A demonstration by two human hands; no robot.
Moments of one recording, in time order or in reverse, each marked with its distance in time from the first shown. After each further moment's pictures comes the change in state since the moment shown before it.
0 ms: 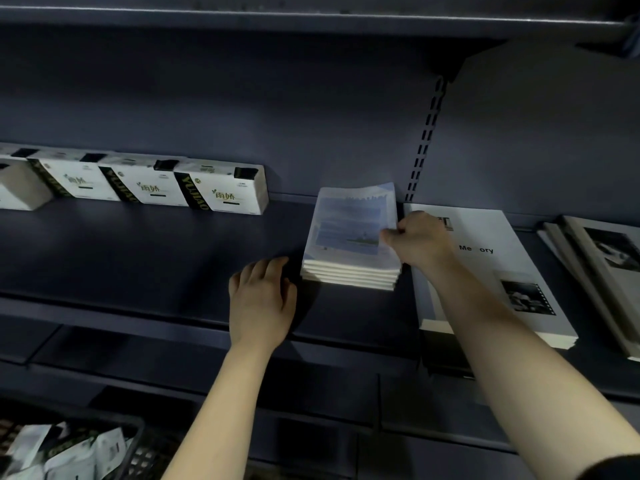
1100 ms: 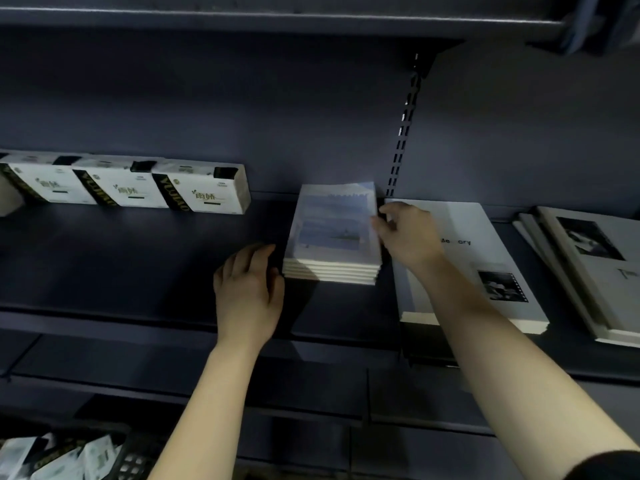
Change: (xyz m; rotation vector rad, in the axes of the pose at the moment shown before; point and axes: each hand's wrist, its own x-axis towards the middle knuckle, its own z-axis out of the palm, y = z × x) left_hand 0.003 0.014 -0.009 -0.083 0.083 0.060; right_hand -0.011 0.011 -0.011 0.070 0.142 -0.176
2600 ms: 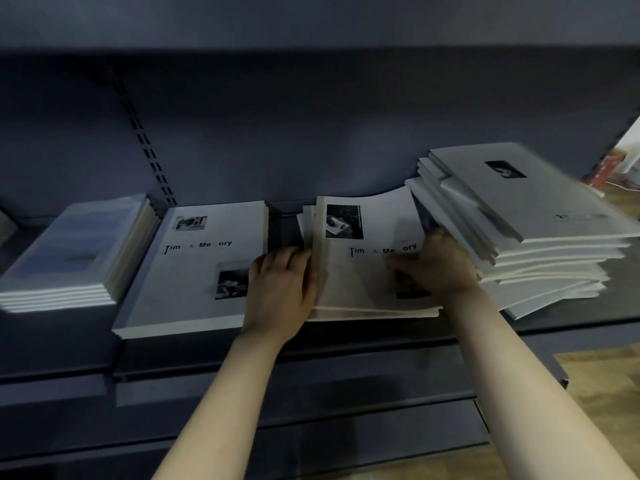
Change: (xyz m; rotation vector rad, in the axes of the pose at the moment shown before) left_hand -0.045 0.355 0.159 0.054 -0.246 0.391; right_hand -0.081 0.309 -0.251 -0.231 0.055 0.433
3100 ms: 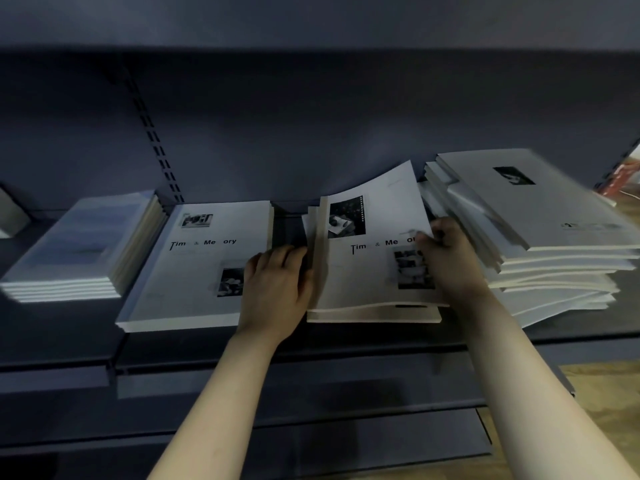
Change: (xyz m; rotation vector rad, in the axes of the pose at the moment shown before) left_hand -0.002 -0.003 -0.006 0.000 0.015 -0.040; right_hand 0.005 0.007 -0.001 0.698 0.016 -0.050
